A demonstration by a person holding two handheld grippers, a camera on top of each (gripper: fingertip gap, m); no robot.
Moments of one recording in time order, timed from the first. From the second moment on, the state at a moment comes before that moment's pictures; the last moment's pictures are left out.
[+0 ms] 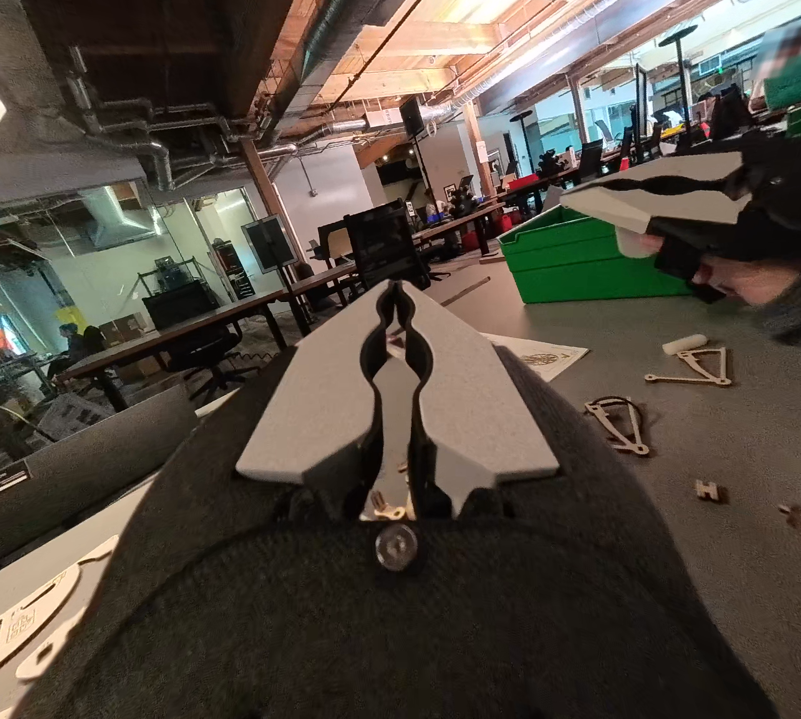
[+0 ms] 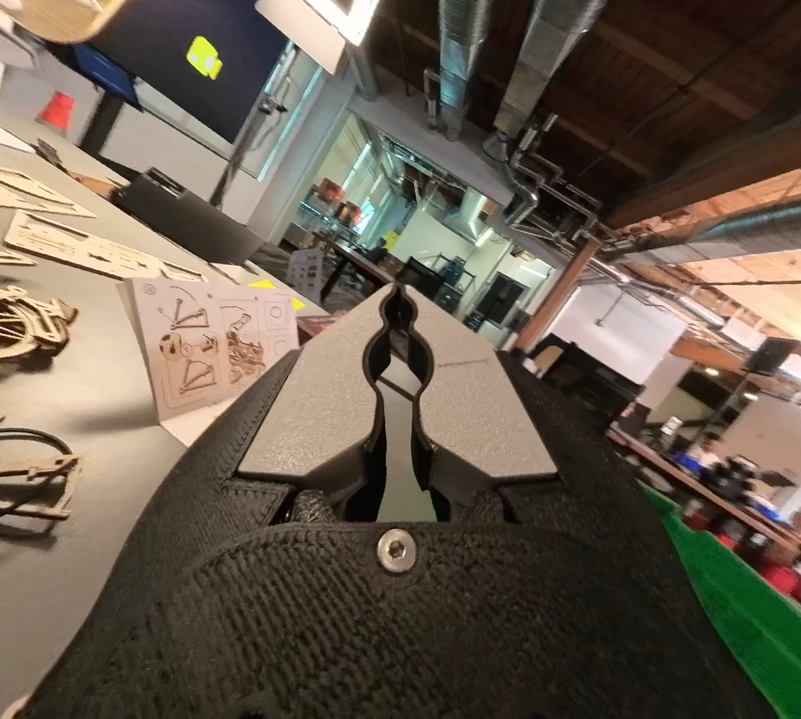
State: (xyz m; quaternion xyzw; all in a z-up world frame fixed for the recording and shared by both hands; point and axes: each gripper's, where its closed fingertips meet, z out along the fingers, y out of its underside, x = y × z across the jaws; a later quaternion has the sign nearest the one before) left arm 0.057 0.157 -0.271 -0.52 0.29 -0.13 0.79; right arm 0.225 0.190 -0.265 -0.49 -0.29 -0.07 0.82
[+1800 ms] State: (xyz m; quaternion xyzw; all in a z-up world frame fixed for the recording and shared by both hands) left arm 0.070 0.188 -0.267 -0.52 0.25 -0.17 0.80; right arm 0.232 0.210 -0.266 -0.47 -0.32 -0.05 0.82
